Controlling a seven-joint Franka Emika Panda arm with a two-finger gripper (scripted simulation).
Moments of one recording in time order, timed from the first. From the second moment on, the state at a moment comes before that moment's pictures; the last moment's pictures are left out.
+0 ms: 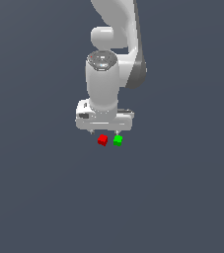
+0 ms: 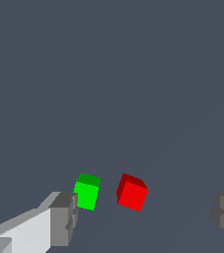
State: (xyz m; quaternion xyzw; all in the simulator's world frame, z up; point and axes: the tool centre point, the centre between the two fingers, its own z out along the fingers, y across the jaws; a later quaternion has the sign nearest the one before) arm 0.000 -0.028 0.187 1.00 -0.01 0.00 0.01
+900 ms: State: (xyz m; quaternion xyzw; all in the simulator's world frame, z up) arm -0.010 -0.025 0.171 1.00 0.07 0.00 0.01
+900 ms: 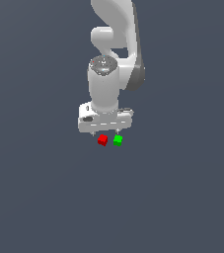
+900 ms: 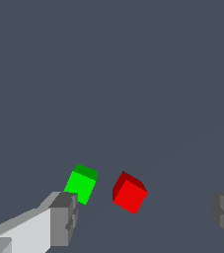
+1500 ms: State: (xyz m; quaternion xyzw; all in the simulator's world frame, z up) arm -0.030 -0.024 0.141 0.97 0.22 0.00 0.01
